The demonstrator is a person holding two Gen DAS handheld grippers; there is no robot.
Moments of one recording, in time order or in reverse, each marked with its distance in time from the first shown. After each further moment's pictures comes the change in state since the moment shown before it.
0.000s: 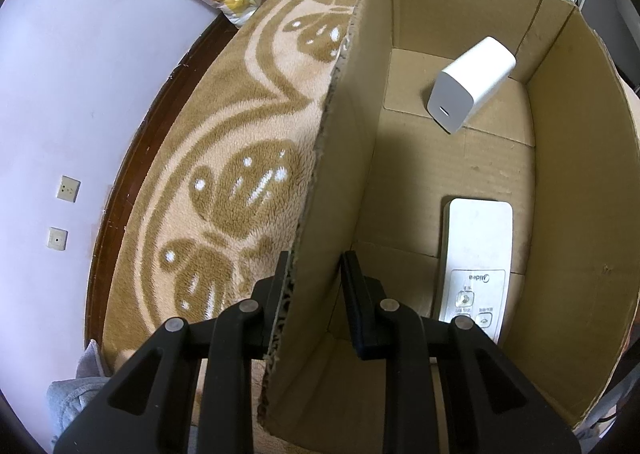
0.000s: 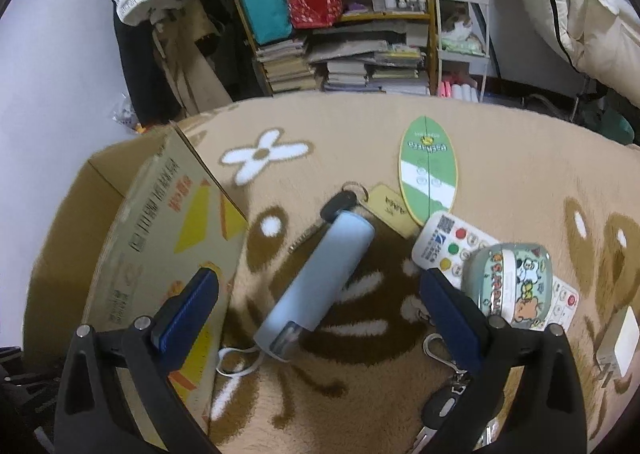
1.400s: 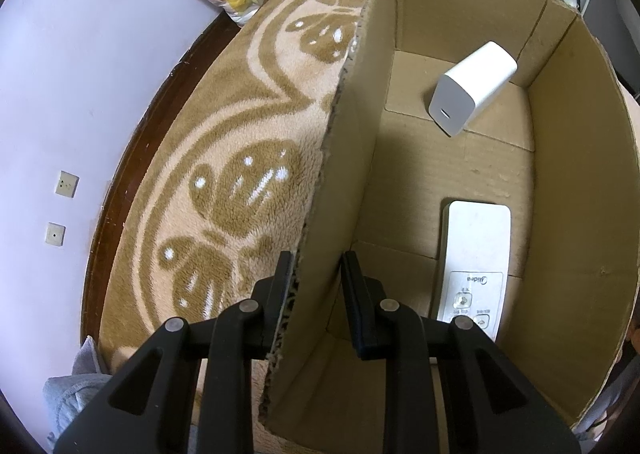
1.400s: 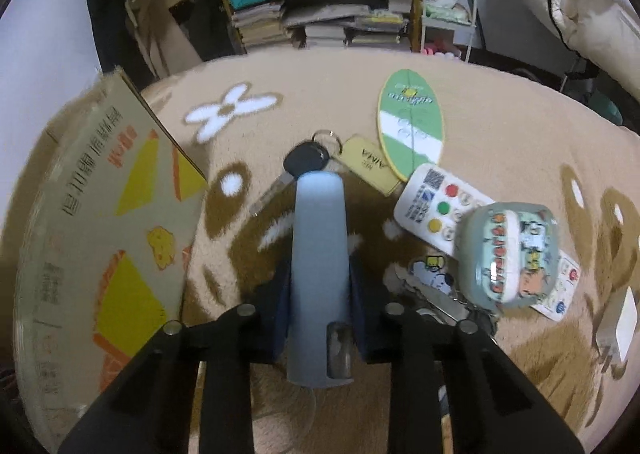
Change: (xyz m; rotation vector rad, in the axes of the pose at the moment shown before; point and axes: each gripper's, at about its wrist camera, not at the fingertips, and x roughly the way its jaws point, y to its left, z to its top) left arm -0.003 0.003 0.002 -0.021 0.004 -0.013; right arm 0.017 -0.012 -0.009 0.017 0.100 -0.076
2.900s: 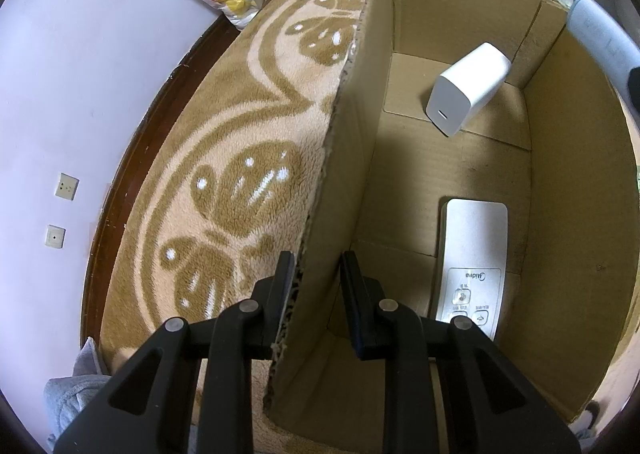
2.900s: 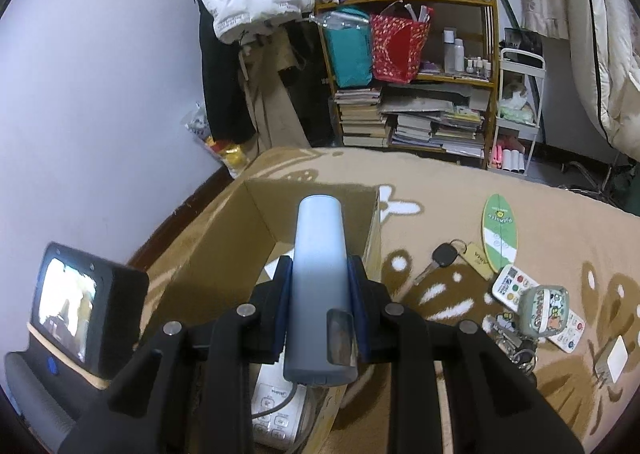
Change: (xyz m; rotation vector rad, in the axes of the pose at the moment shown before) left arm -0.002 0.001 -0.001 0.006 -0.009 0.000; right arm -0.103 0.104 -0.008 -0.189 -0.254 0.203
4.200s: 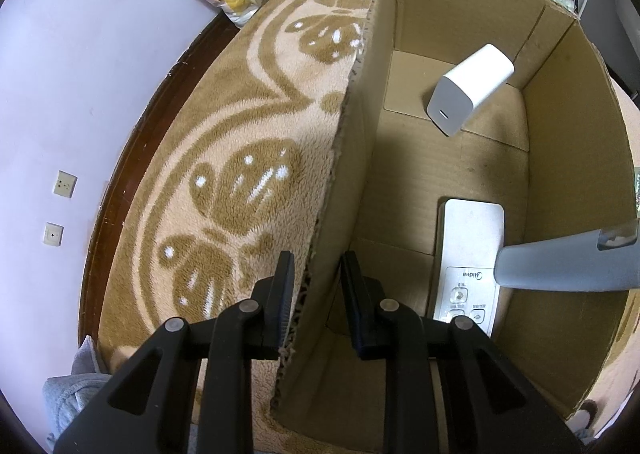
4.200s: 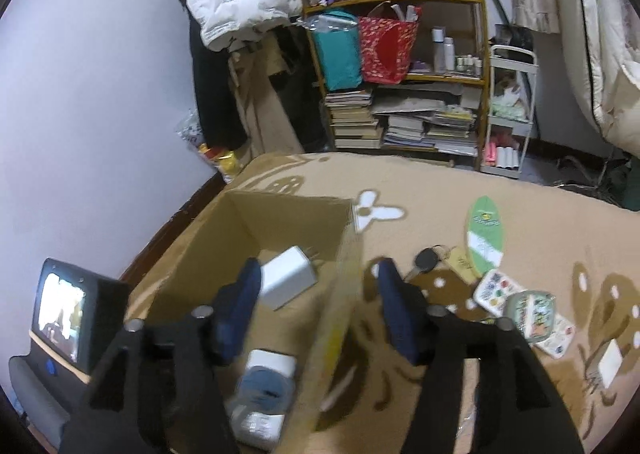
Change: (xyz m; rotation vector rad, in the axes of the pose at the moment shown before) left arm 0.000 0.002 -0.002 -0.005 0.007 -0.011; right arm -0.006 -0.028 0.009 0.036 -0.012 -0.015
